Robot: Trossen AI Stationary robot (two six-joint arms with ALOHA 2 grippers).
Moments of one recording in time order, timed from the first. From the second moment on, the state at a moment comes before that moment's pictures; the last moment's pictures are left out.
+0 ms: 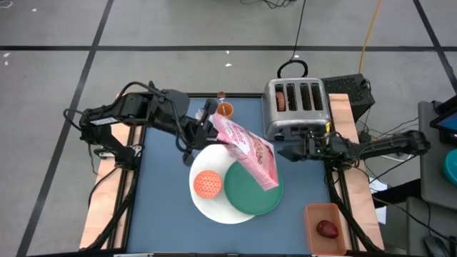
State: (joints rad) left arm -0.10 1.62 2.14 -0.94 0.08 0.71; right arm 0.08 0.49 0.02 0.59 0.11 1.45
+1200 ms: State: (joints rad) left arm -0.10 1.62 2.14 -0.85 0.04 0.84; right arm 0.08 0.93 0.05 1.09 0.20 1.59
